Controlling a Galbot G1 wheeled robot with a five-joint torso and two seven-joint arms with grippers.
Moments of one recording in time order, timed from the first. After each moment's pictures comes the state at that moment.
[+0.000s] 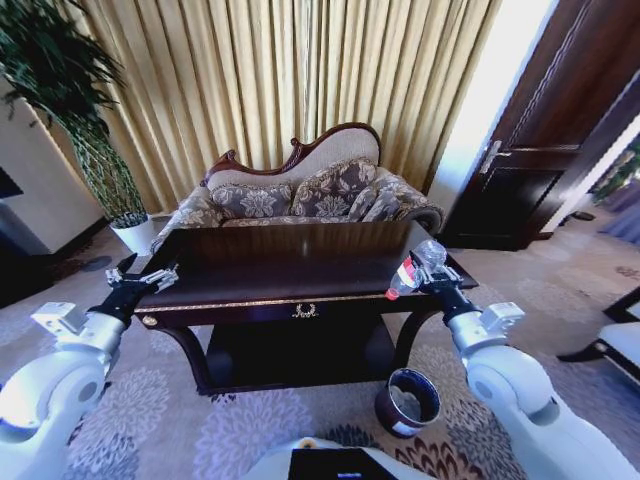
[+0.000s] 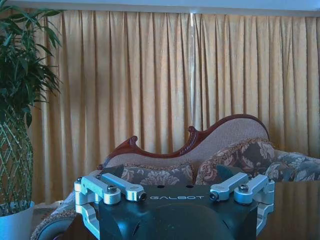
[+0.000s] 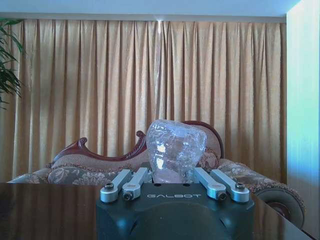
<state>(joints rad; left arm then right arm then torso) 1.62 -0.86 -1.02 -2.29 -0.84 0.26 -0.12 -1.50 0.90 0.68 2.34 0.67 -0.20 0.27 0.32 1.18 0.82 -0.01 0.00</state>
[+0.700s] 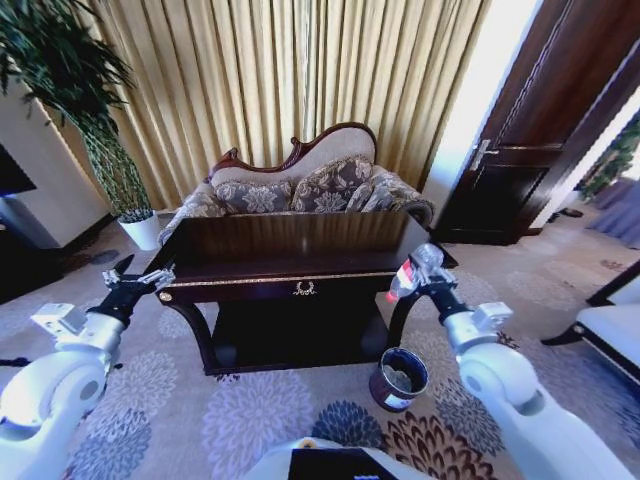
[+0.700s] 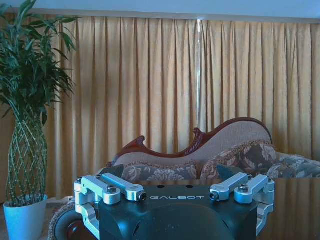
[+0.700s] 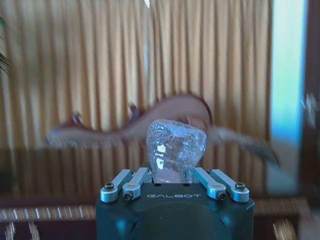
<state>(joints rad) 1.61 -0.88 -1.01 -2.25 -0.83 0.23 -0.12 -1.49 0.93 0.56 2.17 0.66 -0.17 0.29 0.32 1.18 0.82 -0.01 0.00</state>
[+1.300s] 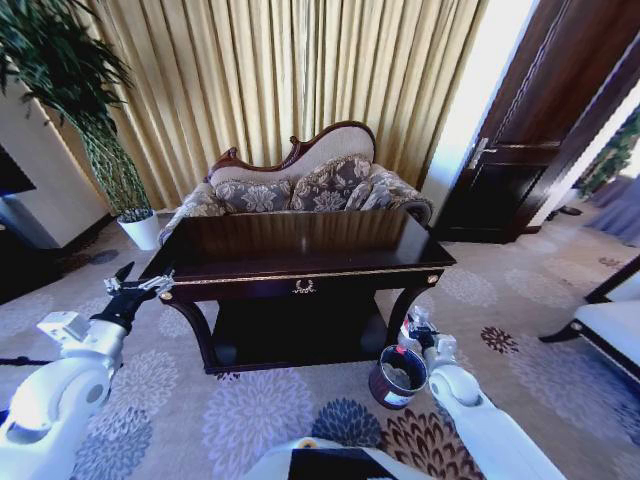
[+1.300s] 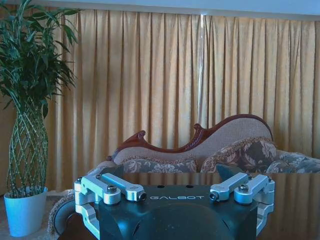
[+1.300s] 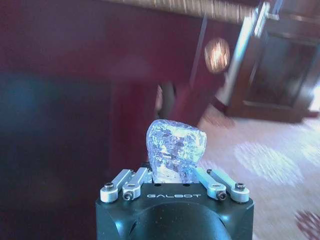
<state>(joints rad) 1.63 -0.92 -1.00 -2.24 -0.80 0.21 -0.10 -1.24 1.06 0.42 1.38 0.44 -0.06 0.22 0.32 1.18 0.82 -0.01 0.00</state>
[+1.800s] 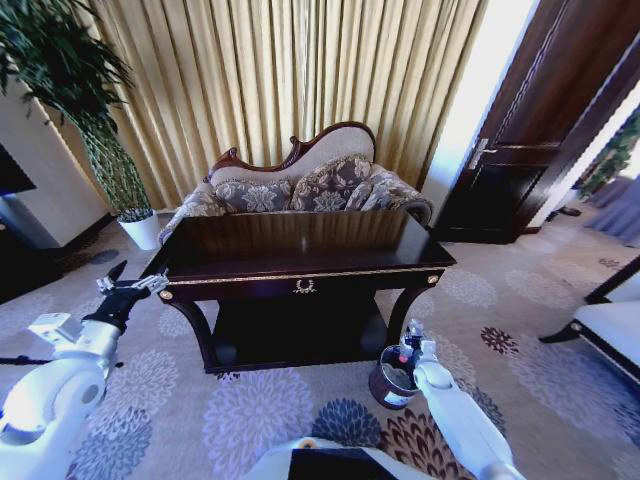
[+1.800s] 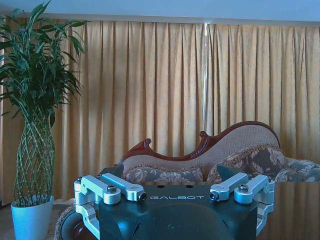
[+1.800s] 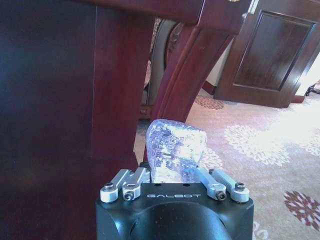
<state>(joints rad) 1.63 -0.91 -1.03 -2.23 -0.81 0.18 -0.10 -1.04 1.18 0.40 1.02 0.30 0.02 0.19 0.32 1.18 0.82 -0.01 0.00</state>
